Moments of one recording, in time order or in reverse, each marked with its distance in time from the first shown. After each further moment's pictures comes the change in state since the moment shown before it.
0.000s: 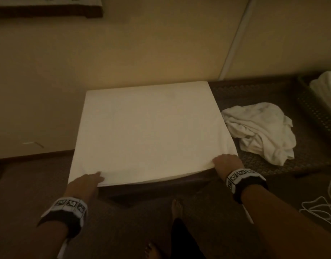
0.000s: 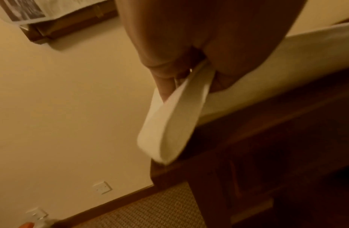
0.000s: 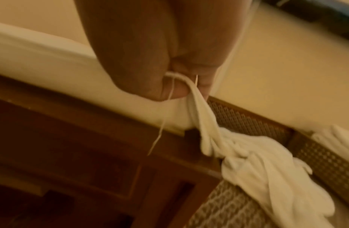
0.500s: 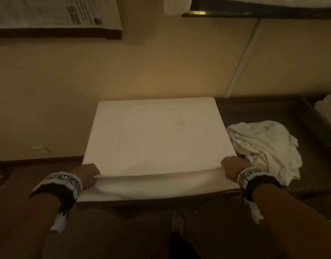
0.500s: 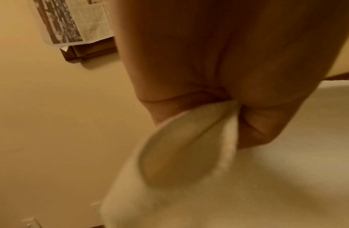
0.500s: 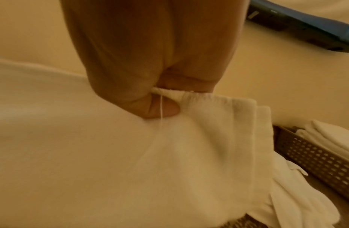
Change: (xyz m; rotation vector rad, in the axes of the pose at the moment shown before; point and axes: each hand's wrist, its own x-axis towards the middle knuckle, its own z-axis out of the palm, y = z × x) left_hand 0.030 -0.026 -0.077 -0.074 -0.214 -0.049; right_hand 0.024 0.030 -0.044 0.166 -0.100 0.053
